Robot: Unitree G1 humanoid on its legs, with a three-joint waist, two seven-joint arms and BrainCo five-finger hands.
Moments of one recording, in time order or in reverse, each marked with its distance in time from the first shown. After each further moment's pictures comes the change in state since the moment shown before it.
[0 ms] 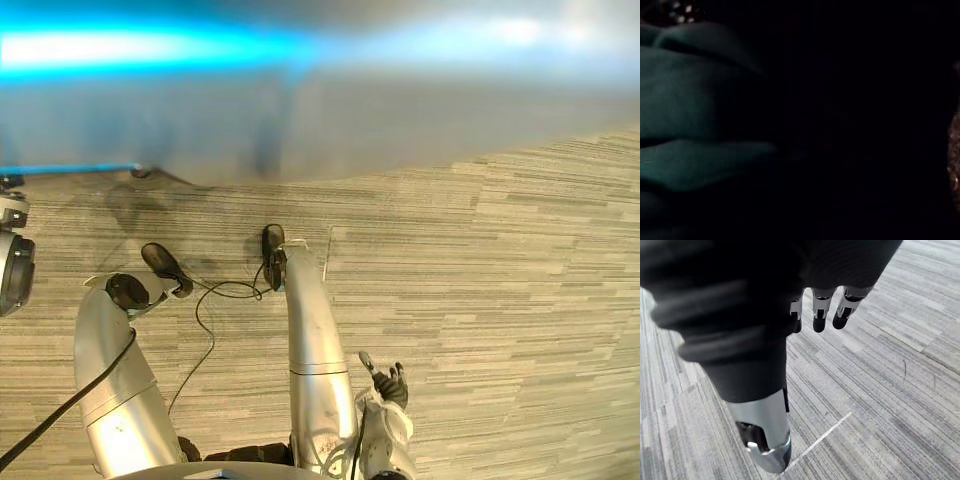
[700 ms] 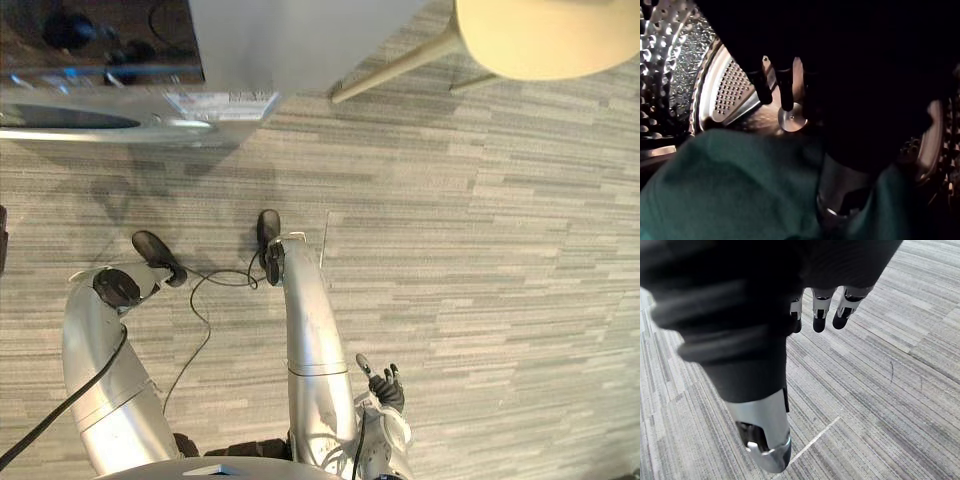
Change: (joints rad) left arm -0.159 0.011 0.002 0.196 0.481 0.166 -0.065; right arm 0.017 -0.008 0.025 0.022 0.055 -0.018 0.065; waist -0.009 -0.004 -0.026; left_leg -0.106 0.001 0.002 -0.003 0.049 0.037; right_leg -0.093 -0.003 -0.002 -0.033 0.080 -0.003
